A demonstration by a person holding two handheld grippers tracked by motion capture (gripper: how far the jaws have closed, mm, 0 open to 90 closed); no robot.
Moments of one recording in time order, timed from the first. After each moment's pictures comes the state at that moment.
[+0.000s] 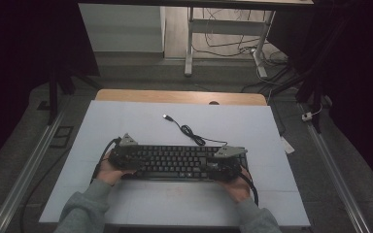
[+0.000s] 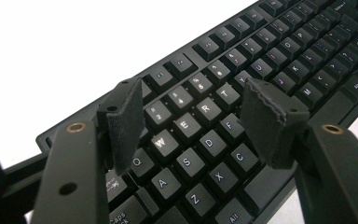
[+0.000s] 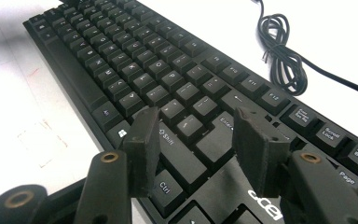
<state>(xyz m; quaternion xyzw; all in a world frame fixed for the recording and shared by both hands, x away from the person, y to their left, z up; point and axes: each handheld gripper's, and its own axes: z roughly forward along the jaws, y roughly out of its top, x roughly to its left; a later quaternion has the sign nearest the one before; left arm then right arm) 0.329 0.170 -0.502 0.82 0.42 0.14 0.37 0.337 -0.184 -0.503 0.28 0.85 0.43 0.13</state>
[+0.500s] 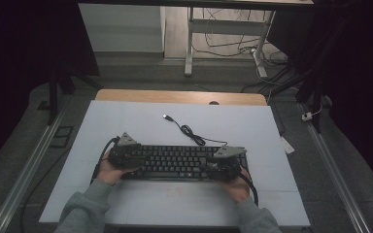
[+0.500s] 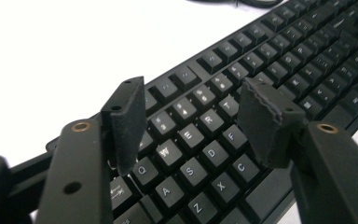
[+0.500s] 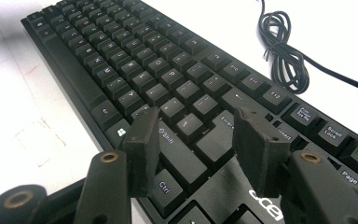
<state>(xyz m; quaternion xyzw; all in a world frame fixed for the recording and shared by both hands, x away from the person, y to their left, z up) 0.328 0.170 -0.498 0.80 0.43 0.15 0.39 0.337 -0.183 -0.504 0.29 0.85 0.42 0.13</state>
